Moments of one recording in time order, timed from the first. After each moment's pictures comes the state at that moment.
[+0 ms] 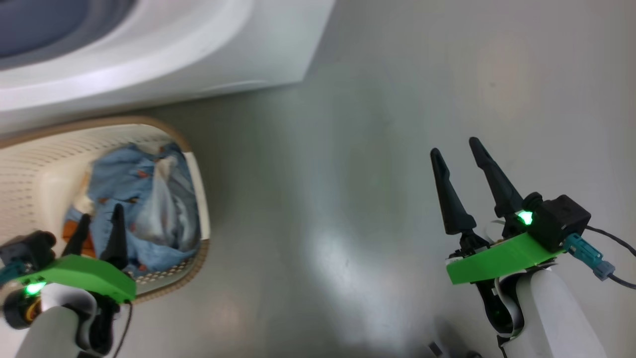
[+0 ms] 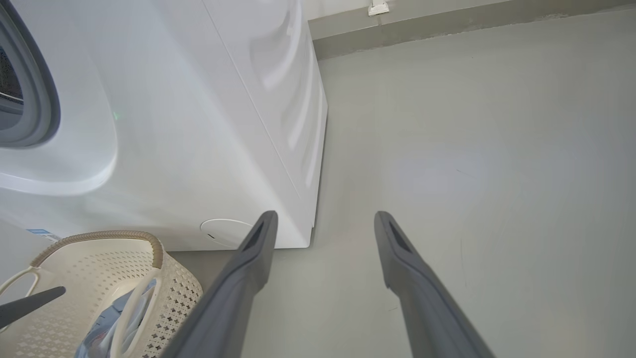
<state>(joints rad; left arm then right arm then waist) -0.44 0.20 -0.10 0.67 -0.59 -0.13 -0.25 -0.31 -0.05 0.10 0.11 0.25 0.13 -0.25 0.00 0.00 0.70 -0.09</state>
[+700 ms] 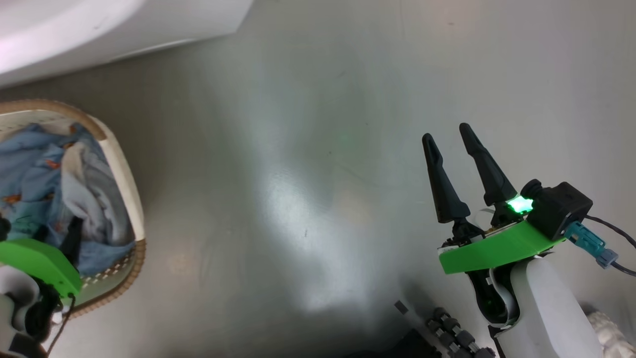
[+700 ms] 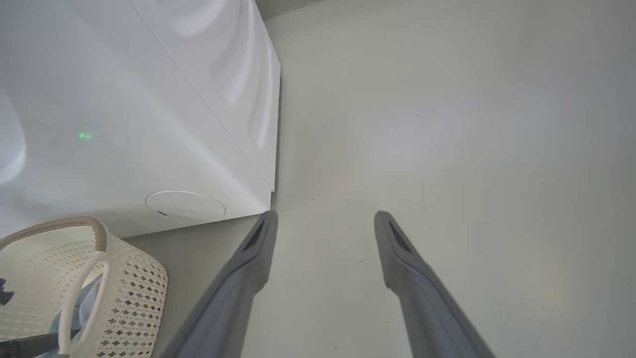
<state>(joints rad) -0.61 0.40 -0.28 0.90 -0.73 -0.11 -0.03 -0.36 -0.05 0.15 0.11 0.36 0.13 -0.25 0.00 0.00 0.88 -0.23</state>
